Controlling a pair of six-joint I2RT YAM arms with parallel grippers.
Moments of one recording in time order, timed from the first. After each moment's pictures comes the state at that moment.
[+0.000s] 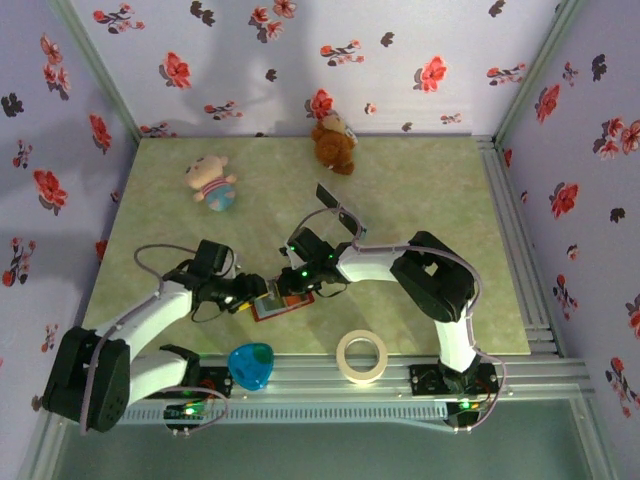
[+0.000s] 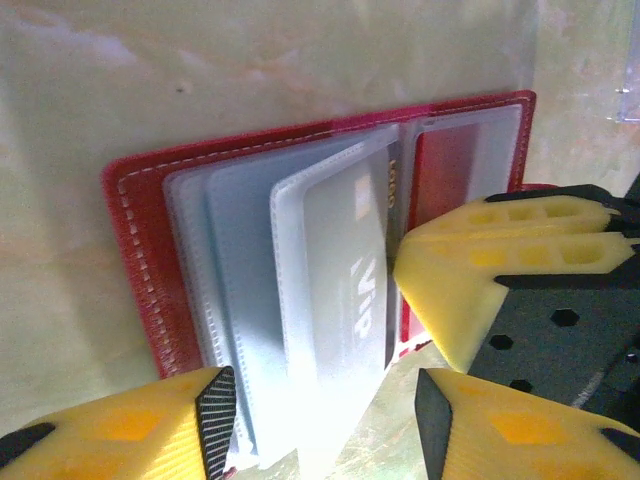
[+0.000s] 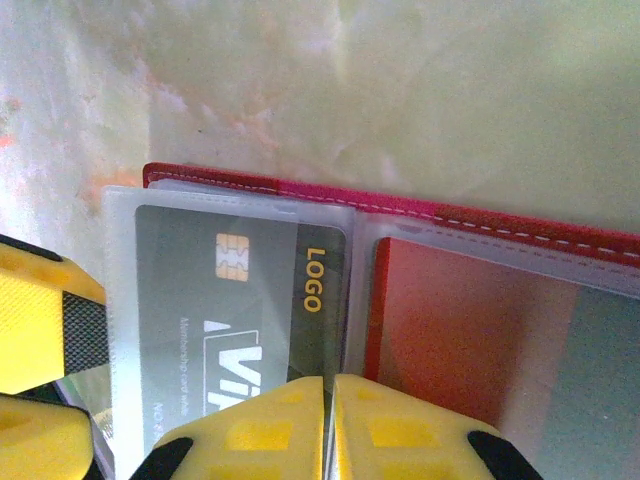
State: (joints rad) left arm -0.38 1.13 0.48 -0.47 0.45 -0.75; right arm 0.95 1.97 1.13 -0.12 -0.45 0.67
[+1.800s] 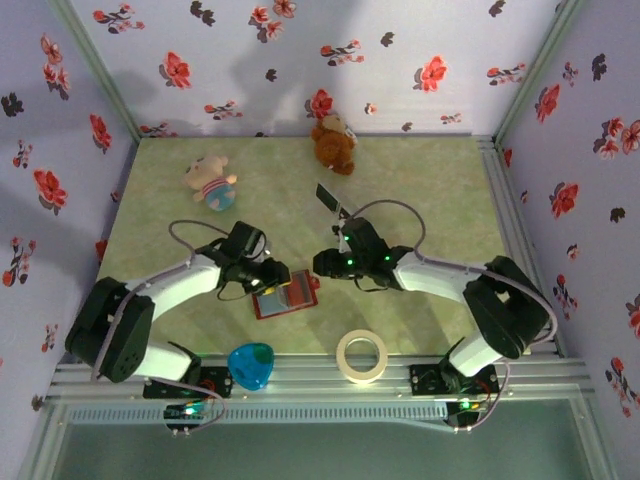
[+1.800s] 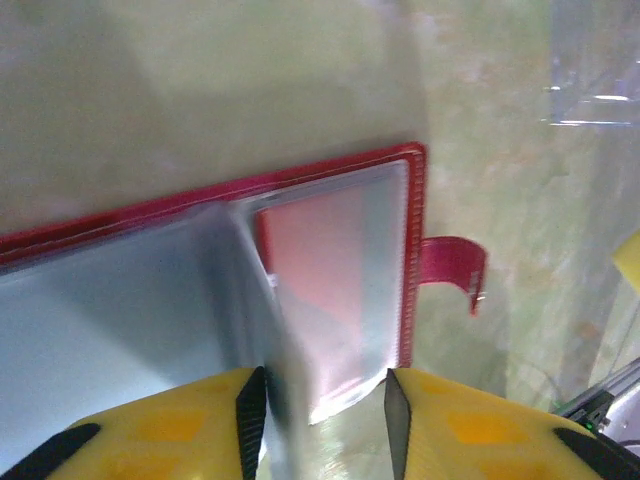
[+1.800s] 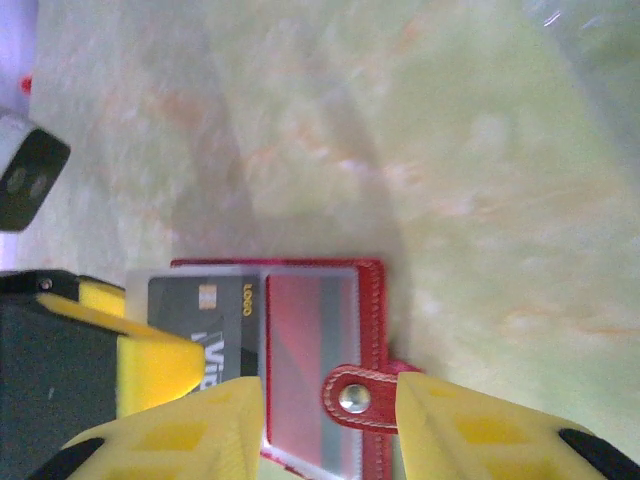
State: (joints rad) left arm -0.58 1.42 0.71 -0.37 0.41 -0.83; right arm 0.76 1.52 0.78 -0.04 -0.30 0.74
